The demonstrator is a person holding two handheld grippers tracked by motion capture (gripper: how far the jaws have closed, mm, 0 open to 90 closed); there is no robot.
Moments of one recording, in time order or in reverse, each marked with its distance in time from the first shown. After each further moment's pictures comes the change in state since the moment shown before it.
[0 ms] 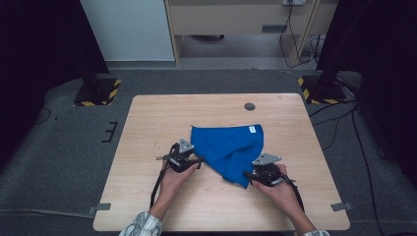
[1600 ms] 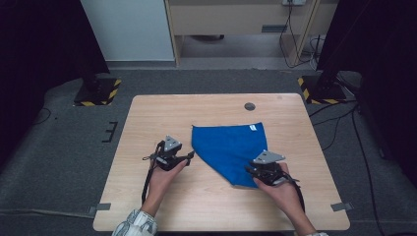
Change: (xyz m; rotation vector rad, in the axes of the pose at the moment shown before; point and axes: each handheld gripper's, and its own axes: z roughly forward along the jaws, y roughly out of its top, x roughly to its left) left arm 0.029 -0.002 -0.040 -0.102 0.061 -0.060; right arm 0.016 0.025 -0.027 -0.058 0.007 -0.014
